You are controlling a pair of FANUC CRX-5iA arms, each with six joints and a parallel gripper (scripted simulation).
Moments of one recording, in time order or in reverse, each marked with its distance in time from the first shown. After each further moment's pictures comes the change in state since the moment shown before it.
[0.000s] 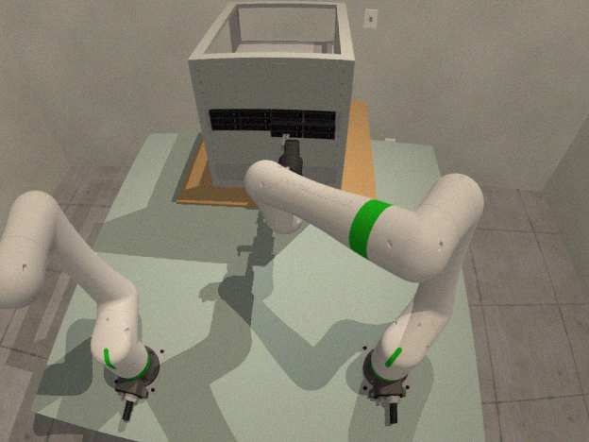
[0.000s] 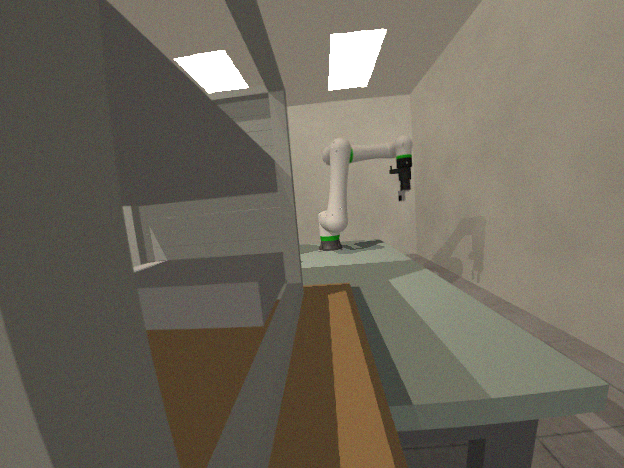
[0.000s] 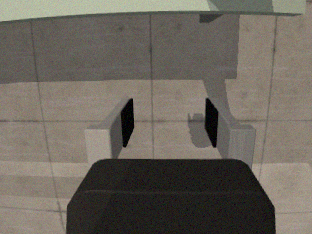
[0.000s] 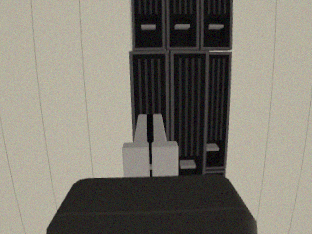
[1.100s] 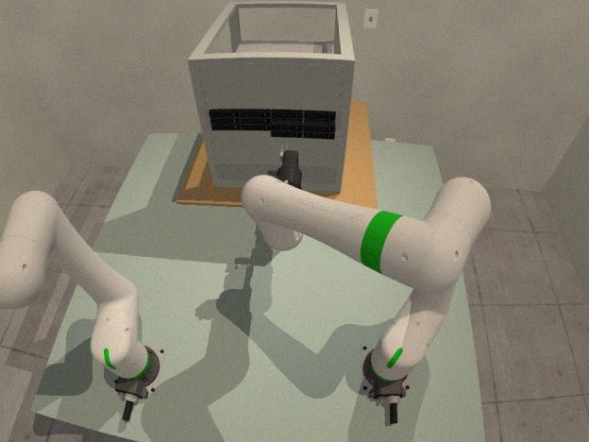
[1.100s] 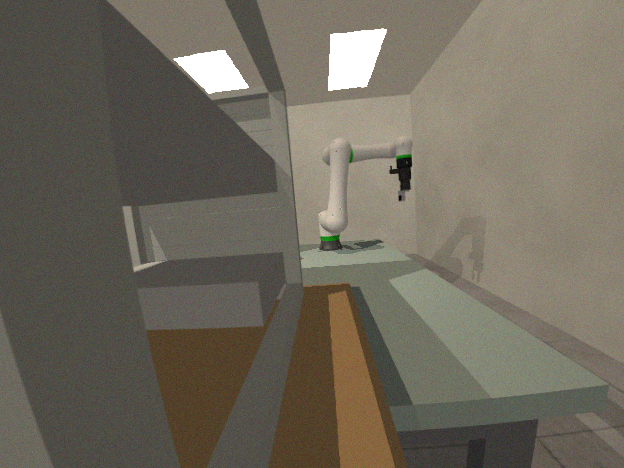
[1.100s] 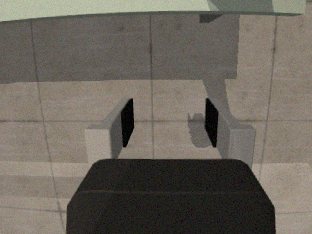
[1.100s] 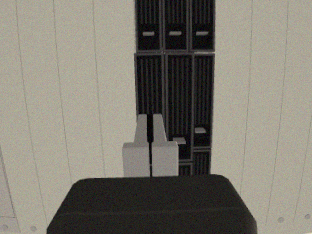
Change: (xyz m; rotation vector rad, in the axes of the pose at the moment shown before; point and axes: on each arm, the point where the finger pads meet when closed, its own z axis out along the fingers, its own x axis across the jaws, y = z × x) left arm 0.000 0.000 0.000 0.000 0.000 0.000; right arm 0.000 0.000 -0.054 0.000 0.000 0.000
